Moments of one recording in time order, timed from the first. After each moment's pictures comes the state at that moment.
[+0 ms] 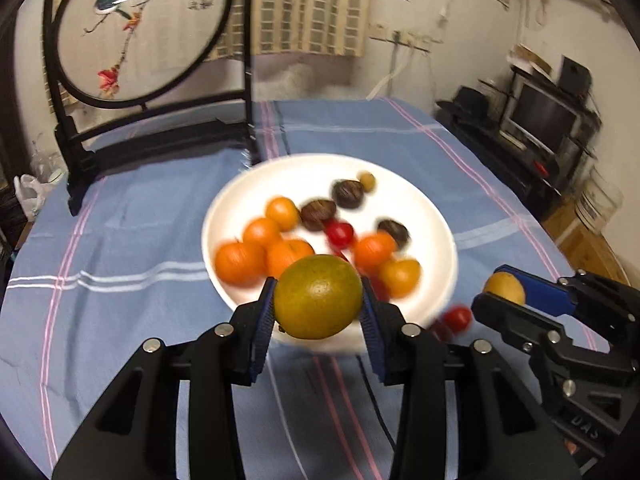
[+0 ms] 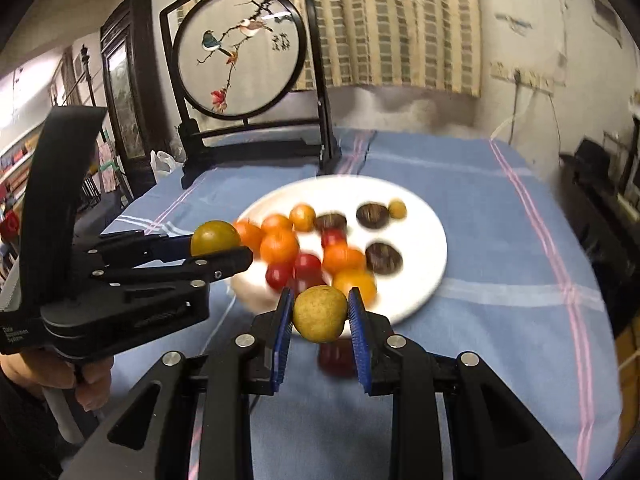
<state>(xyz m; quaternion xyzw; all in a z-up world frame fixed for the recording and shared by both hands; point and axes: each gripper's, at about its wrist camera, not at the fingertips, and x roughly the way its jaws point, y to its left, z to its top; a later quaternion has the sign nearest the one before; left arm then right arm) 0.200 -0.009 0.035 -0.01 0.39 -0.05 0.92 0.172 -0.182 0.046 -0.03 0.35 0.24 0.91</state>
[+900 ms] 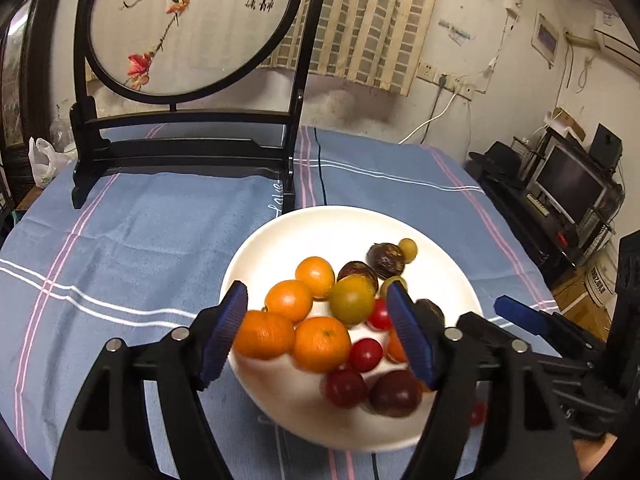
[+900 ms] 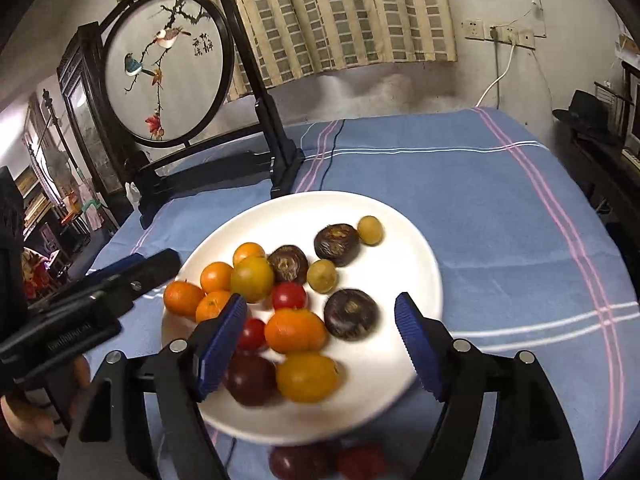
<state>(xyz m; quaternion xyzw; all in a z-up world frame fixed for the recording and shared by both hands) 0.244 0.017 0.037 -0.09 0.35 -0.01 0.93 0.266 -0.199 0.018 0.05 0.38 0.21 0.90</state>
